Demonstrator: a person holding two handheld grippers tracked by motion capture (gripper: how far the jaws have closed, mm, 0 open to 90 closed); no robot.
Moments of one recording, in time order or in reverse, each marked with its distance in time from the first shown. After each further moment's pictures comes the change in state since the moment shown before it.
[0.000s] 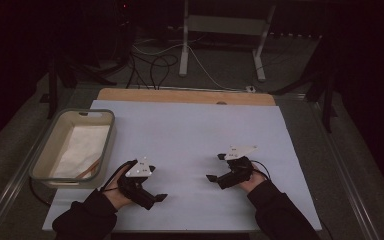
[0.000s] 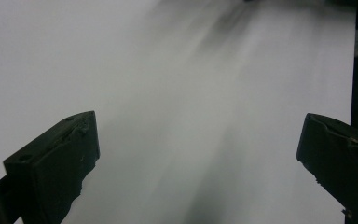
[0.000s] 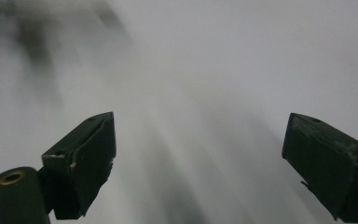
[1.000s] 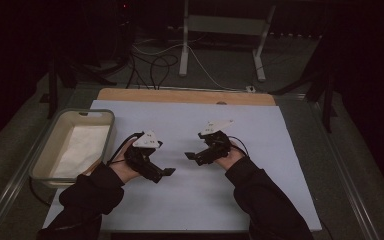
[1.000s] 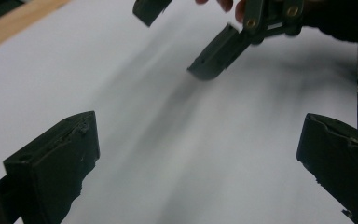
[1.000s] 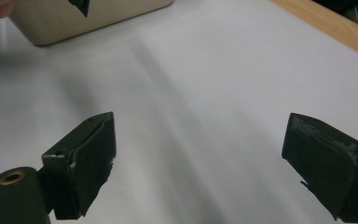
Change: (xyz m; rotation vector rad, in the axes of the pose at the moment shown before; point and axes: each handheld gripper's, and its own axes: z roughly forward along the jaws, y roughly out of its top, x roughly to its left) left arm 0.027 0.073 -0.007 -0.023 0.000 0.028; right arm -0.008 0.085 0.037 -0.009 -0.005 -0.007
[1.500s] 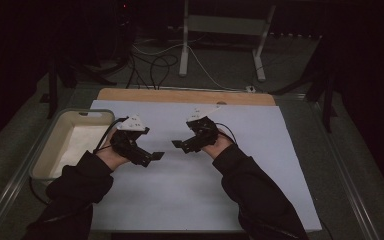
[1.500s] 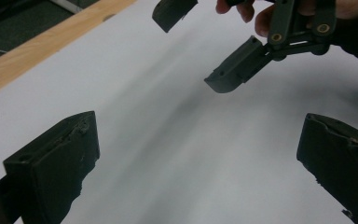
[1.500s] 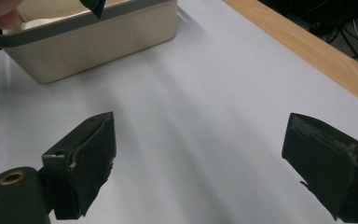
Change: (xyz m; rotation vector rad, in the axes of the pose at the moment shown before) left arm 0.028 0.015 -0.033 -0.029 0.071 -0.053; right arm 0.003 0.051 0.016 -0.016 -0.002 -0.006
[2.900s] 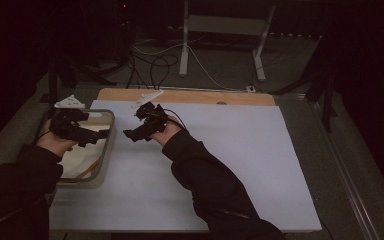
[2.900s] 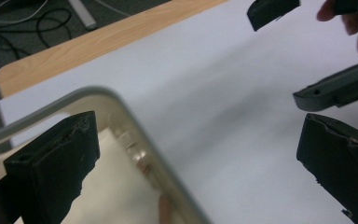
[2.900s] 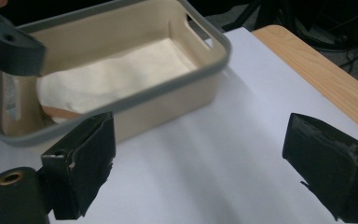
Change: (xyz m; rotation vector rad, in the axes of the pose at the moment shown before) left arm 0.083 -0.036 -0.105 0.052 0.283 -0.237; right arm 0.050 0.097 0.090 0.021 0.035 -0.027
